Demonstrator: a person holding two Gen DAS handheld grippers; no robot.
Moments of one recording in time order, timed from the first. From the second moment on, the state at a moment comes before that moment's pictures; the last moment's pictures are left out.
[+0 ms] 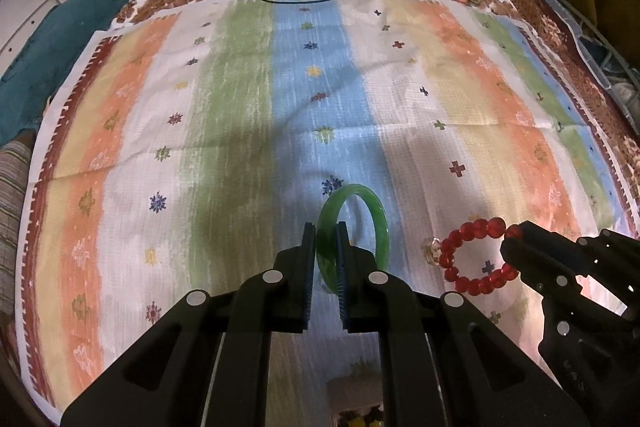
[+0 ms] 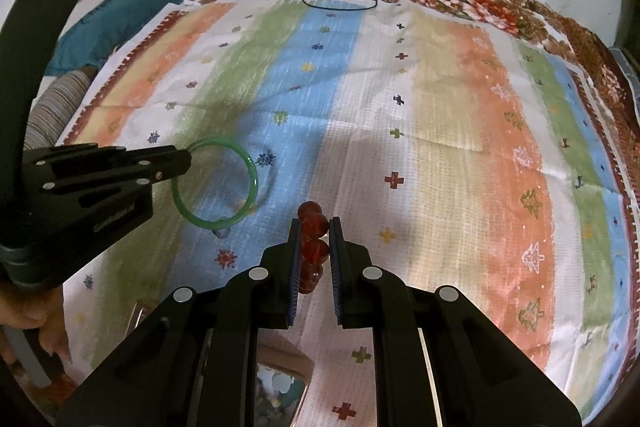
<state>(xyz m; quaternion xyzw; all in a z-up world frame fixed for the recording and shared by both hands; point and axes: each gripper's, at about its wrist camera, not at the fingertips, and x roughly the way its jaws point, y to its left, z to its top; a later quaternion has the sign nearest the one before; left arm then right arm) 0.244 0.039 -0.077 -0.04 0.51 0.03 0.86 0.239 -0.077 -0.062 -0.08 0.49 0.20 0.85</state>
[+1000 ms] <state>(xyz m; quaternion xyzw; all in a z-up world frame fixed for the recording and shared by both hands) 0.186 0.028 -0.041 -0.04 0.48 0.02 0.88 0.200 -0.098 -0.041 -0.06 0.46 0.18 0.87</state>
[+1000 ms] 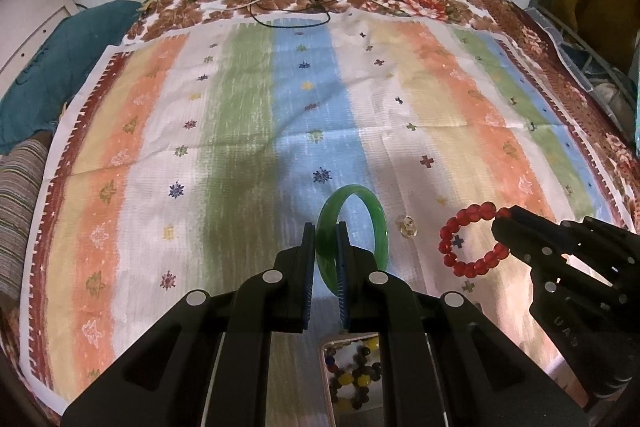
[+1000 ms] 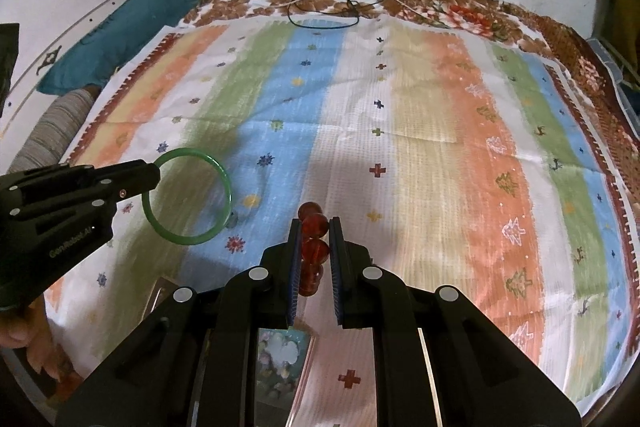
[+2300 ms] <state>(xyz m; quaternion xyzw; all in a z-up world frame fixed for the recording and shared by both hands) 0.115 0.007 -0.028 -0.04 0.46 -0.01 0.89 0.138 -0.104 -0.017 -0.04 0.43 0.22 0.88</state>
